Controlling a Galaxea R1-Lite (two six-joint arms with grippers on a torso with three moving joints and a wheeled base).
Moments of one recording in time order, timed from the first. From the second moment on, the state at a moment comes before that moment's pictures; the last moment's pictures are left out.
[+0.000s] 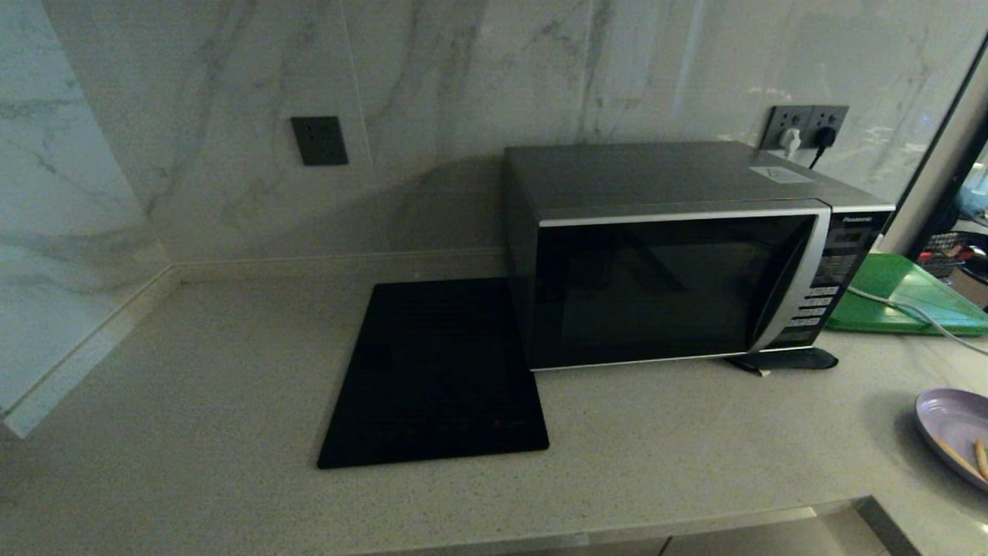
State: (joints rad) left arm 0.00 0.00 0.00 -0.01 0.03 -0.07; right arm -0.02 0.87 -0.95 0.29 -0.15 0.24
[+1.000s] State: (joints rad) left arm 0.00 0.00 0.00 -0.01 0.03 -0.07; right arm 0.01 0.03 -0.59 0.66 -0.13 0.20
